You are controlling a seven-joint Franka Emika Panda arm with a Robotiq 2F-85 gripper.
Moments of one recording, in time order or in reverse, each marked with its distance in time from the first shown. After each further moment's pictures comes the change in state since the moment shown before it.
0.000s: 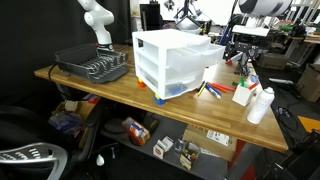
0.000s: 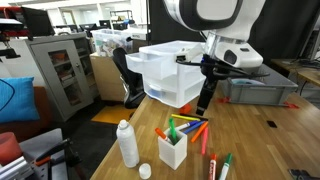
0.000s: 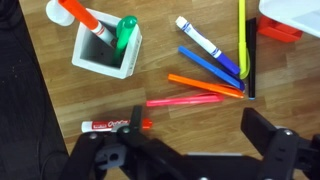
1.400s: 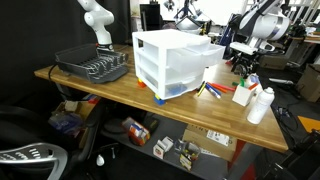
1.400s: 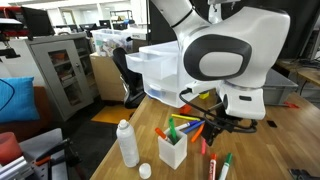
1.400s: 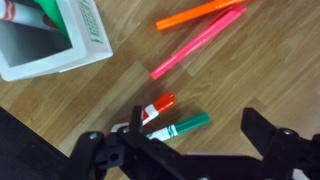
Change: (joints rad) arm -0.057 0.165 -0.022 -0.009 0.118 0.264 0.397
